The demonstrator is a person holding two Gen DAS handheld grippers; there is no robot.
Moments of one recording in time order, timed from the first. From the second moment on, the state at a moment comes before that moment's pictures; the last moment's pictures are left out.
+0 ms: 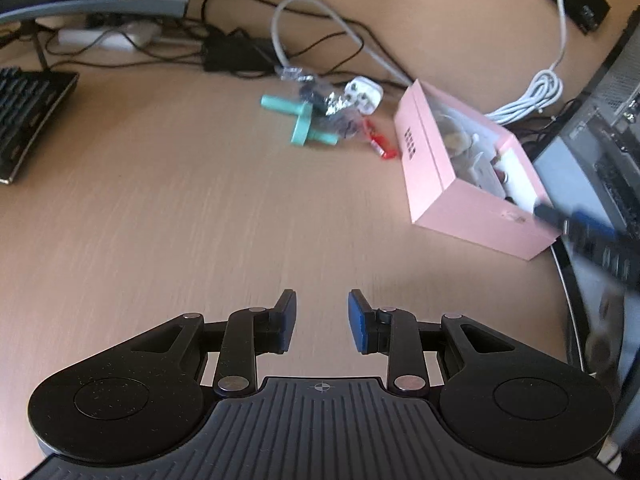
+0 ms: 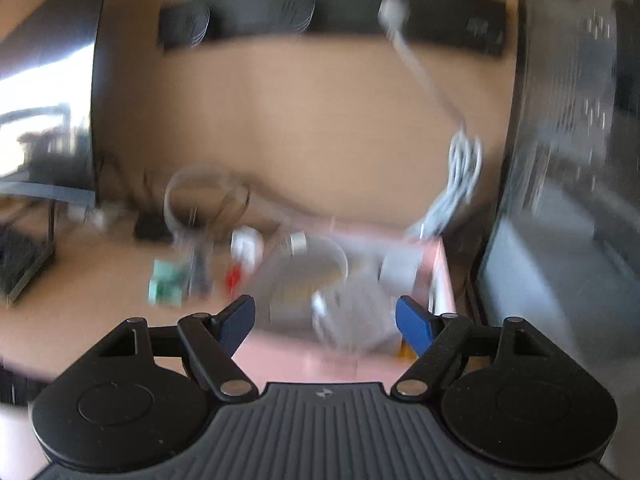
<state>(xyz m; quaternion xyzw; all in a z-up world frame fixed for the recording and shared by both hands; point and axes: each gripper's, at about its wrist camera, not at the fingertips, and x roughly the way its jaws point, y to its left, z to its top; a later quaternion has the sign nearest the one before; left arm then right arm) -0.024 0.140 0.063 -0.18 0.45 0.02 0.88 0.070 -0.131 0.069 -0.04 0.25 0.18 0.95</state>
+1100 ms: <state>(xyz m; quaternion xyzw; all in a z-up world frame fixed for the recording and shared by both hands) 0.272 0.122 0.047 -0.08 0.42 -0.04 0.90 0.016 -0.165 0.020 -0.07 0.40 0.10 0.91</state>
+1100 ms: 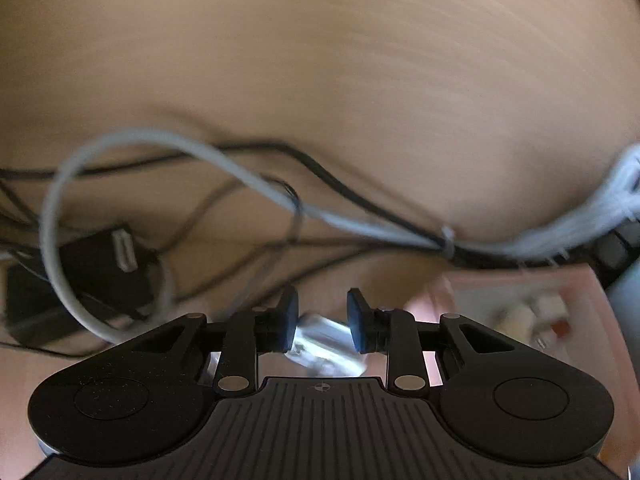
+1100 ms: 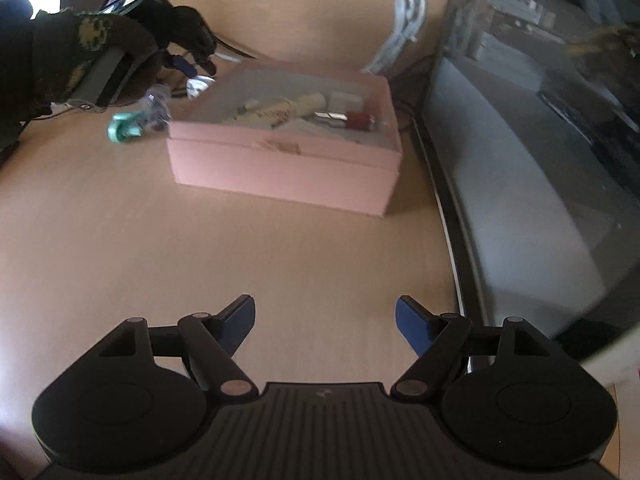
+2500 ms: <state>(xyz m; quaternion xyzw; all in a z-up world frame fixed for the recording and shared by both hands) -0.015 0.177 0.066 -0.14 0.43 0.05 0.89 0.058 -0.043 0.017 -0.10 0.37 0.26 0.89</state>
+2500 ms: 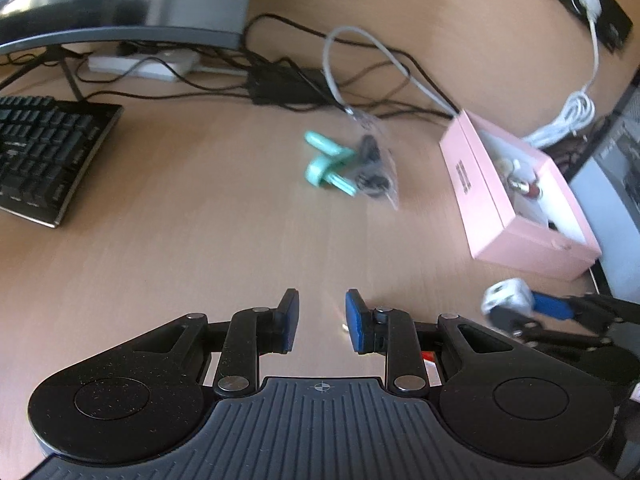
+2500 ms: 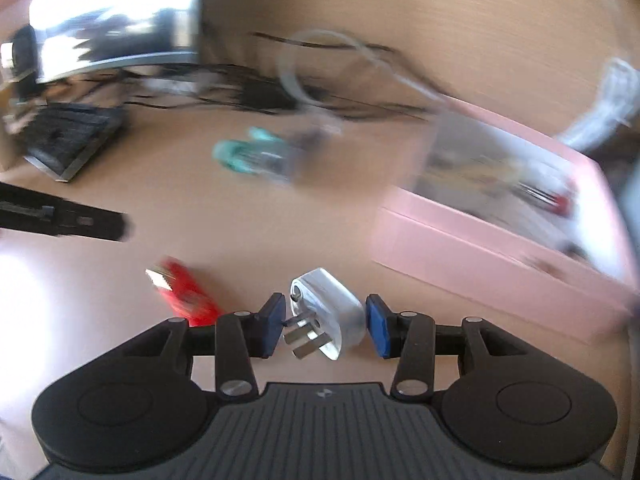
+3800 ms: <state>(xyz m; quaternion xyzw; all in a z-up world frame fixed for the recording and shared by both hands) 0.056 0.074 0.036 -0.04 0.48 0.03 0.88 -0.003 -0.138 -0.023 -0.04 0.35 0.19 0.91</state>
